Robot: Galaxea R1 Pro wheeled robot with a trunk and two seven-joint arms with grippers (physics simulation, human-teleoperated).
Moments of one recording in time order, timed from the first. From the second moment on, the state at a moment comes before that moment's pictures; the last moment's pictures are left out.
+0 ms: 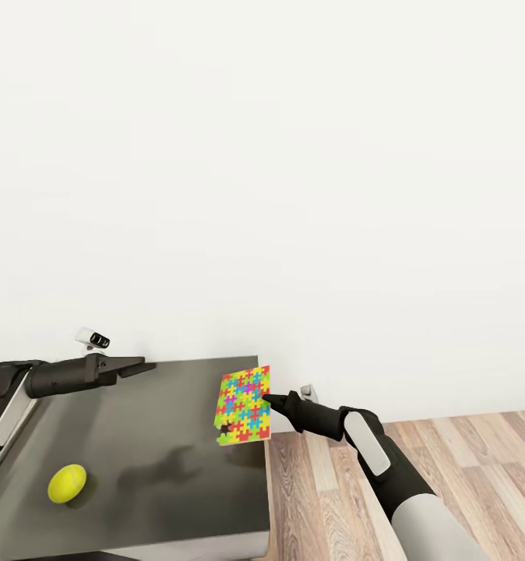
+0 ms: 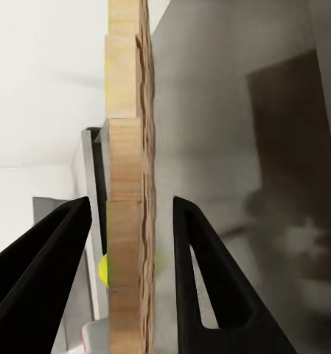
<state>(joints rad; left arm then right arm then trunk) -0.65 0.48 0.04 -1.14 0.40 1.04 -1.51 -0.59 0.04 0.14 -0.85 -0.92 0.80 0.39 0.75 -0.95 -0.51</state>
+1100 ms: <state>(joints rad) -0.65 0.48 0.04 -1.14 0.40 1.04 -1.51 -0.54 -0.07 0.14 -1.17 -0.92 0.83 0.41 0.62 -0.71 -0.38</state>
